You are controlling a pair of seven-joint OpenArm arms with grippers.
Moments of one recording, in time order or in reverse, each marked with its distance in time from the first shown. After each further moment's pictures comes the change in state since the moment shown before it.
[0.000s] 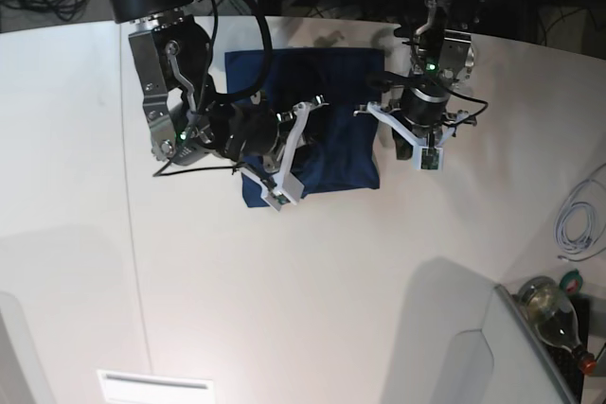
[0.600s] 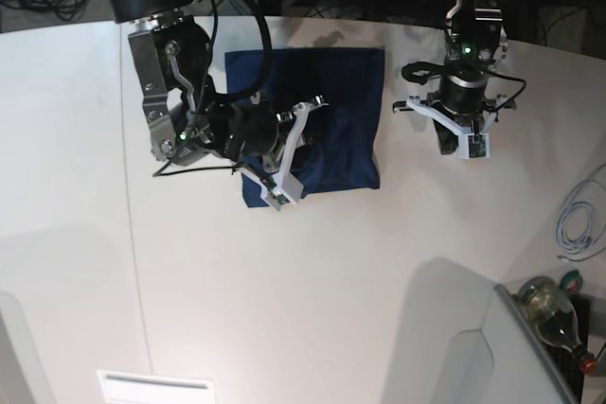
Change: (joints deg) left arm 6.4 -0.3 -9.8 8.7 -0.5 -0.4 0.3; right arm 0.0 0.0 0.0 0.0 0.0 0.0 0.0
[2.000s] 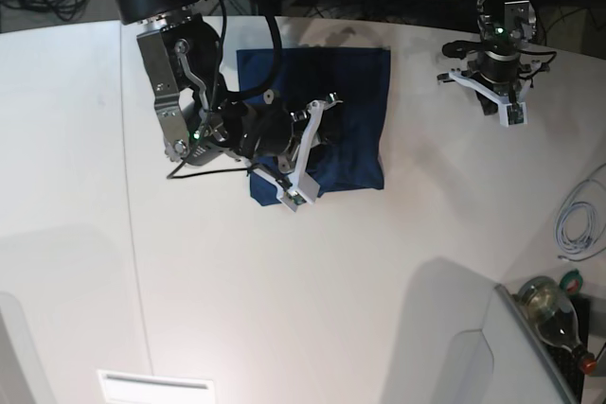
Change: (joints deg) left arm 3.2 -2.3 -9.1 -6.6 0.5 -0.2 -0.1; right arm 0.3 -0.6 -2.8 0.0 0.0 0.0 1.9
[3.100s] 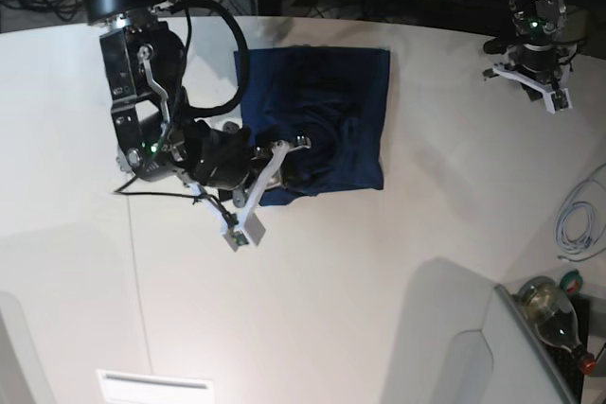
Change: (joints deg) left arm 0.7 -1.4 -10.7 -2.4 -0.3 0.0 -0.3; right arm 0.6 4.6 3.1 10.3 0.5 -12.0 0.7
